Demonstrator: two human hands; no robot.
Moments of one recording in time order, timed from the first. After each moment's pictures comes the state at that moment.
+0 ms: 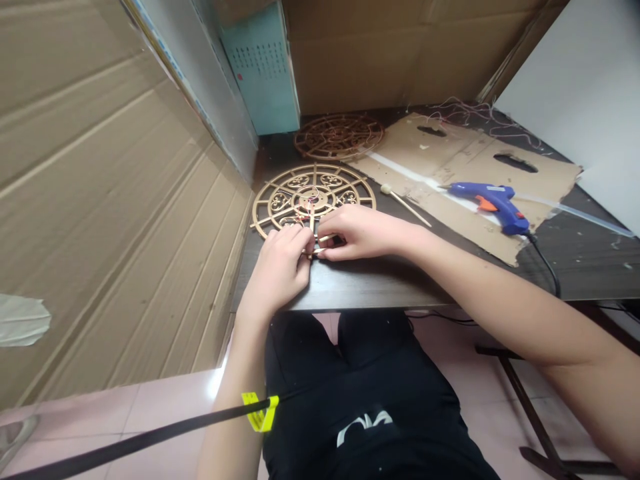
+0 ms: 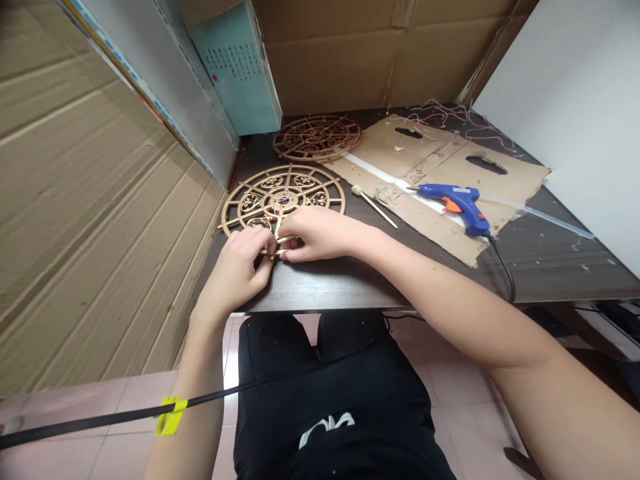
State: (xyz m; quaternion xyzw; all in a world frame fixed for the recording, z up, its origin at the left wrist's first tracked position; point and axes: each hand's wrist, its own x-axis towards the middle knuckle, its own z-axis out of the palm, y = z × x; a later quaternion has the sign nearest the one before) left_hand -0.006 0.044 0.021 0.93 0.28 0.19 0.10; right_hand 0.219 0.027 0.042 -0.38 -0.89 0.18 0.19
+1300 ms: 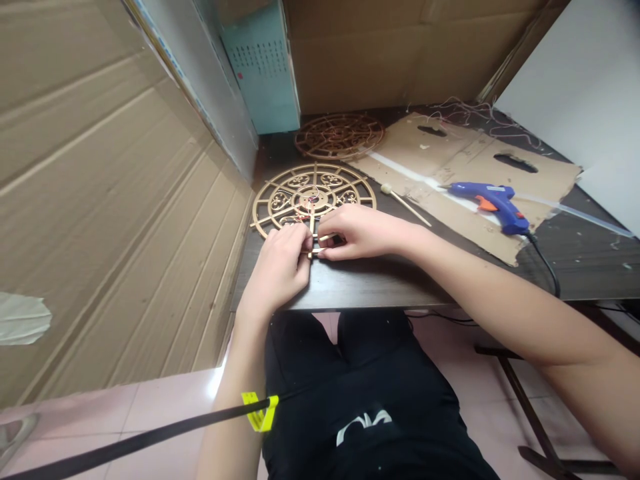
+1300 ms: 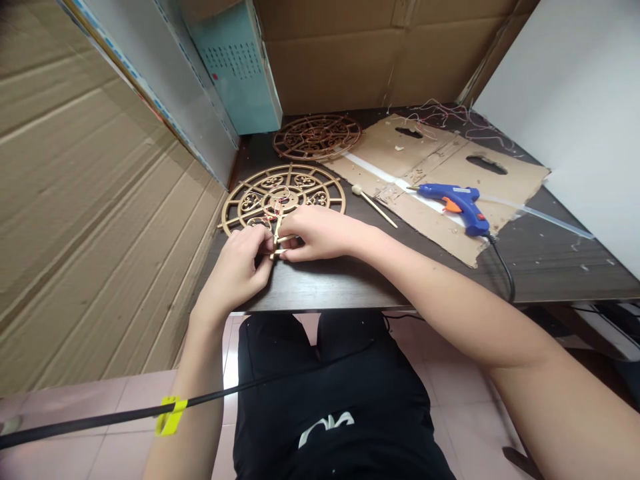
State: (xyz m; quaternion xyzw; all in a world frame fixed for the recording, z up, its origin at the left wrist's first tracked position) left_hand -0.006 0.046 0.018 0.92 0.29 0.21 0.13; right_hand 0.218 0.027 0.042 -0.38 -0.89 0.18 0.18
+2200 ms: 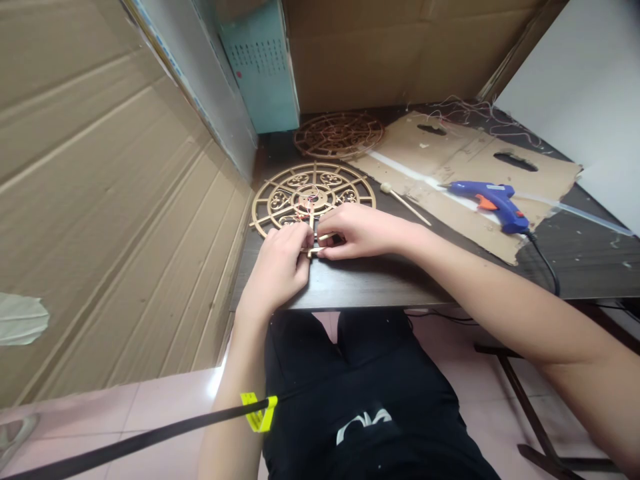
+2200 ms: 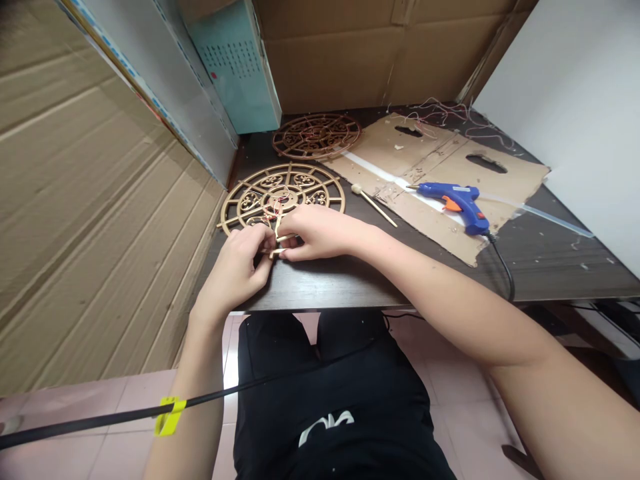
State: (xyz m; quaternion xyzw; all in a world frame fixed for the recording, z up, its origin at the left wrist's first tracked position) left_hand -0.006 0.046 0.017 0.93 0.28 0.21 0.13; right_hand 0.219 0.028 0.040 -0.38 -0.89 0.18 0.18
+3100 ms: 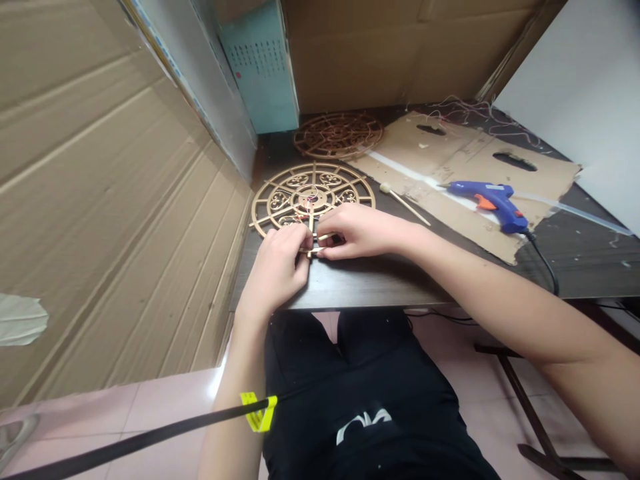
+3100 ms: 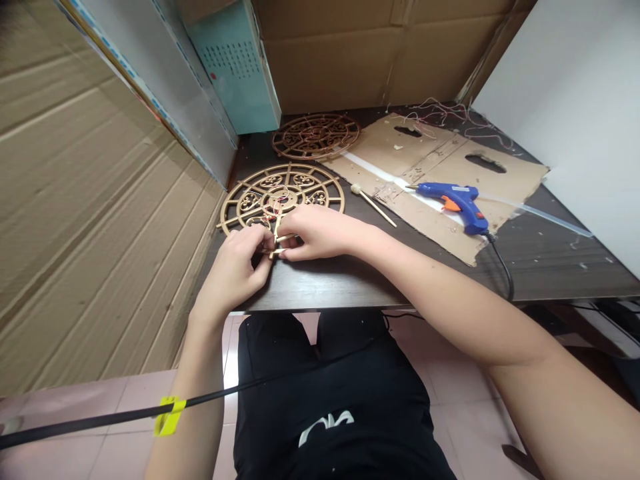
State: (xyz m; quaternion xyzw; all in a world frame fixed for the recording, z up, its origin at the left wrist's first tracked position) left_hand -0.007 0.045 0.018 0.92 0.29 0.22 0.13; right_hand 0.218 0.027 0.042 -0.39 -0.89 0.18 0.18
